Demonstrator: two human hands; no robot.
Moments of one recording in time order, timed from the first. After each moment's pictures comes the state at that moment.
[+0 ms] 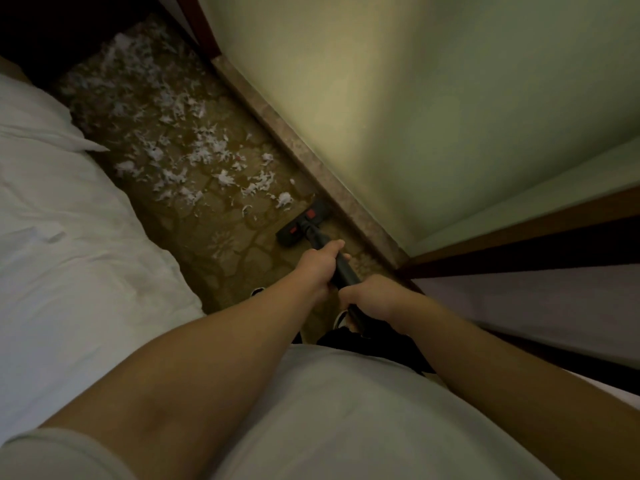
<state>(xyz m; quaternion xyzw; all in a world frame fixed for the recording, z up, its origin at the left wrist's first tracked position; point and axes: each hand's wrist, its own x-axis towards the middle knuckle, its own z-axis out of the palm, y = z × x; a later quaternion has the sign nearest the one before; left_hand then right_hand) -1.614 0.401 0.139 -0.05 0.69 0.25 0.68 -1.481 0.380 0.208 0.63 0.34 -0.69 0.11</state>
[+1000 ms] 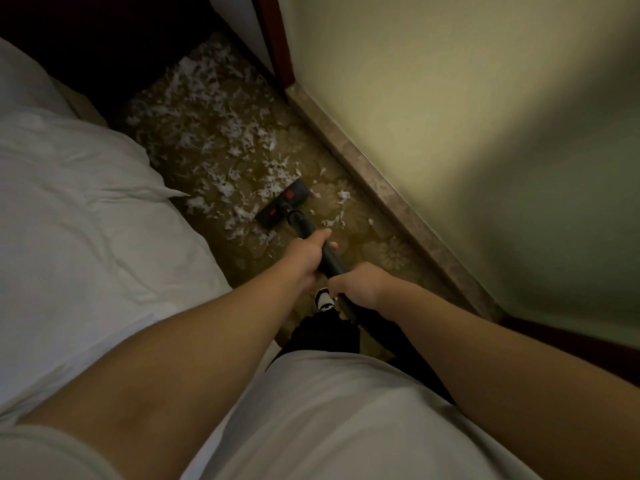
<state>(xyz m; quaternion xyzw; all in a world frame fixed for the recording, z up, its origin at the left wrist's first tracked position) -1.998 0.593 0.134 -0.05 0.72 0.27 0.63 -1.862 0.582 0.183 0.61 0.35 -0.70 0.14</state>
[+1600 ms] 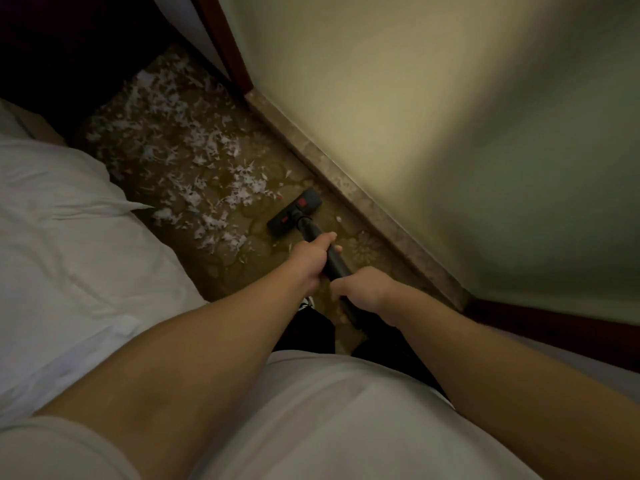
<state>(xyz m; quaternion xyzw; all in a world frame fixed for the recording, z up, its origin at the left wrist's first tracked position) -1.882 0.592 0.143 -0.01 0.71 0.24 0.66 -1.753 0.567 0.194 0.65 0.32 -0.69 0.10</state>
